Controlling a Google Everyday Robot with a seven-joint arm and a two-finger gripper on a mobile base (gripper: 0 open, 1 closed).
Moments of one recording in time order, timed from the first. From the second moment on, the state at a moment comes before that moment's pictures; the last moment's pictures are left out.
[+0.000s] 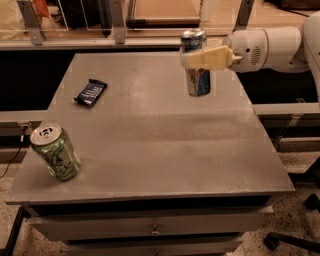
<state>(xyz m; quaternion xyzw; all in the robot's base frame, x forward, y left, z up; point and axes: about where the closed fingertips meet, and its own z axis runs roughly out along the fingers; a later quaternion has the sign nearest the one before) 0.567 -0.068 0.999 -0.57 -0.46 -0.42 0.53</state>
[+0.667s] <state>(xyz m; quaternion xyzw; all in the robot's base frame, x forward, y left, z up) 0.546 -0.067 0.984 -0.52 -0.50 -0.46 0.51</state>
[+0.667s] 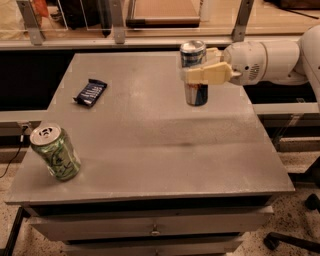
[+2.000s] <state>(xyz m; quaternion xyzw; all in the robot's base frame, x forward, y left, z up) 0.515 -0.060 0.944 -0.47 -0.49 -0.51 0.53</state>
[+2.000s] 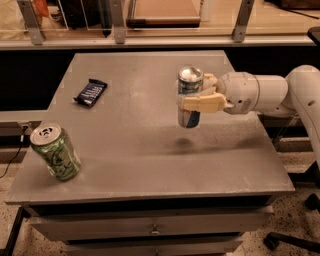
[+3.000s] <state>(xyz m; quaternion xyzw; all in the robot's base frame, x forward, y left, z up) 0.508 -0.080 0.908 -0.49 -0.49 -0.52 0.50</state>
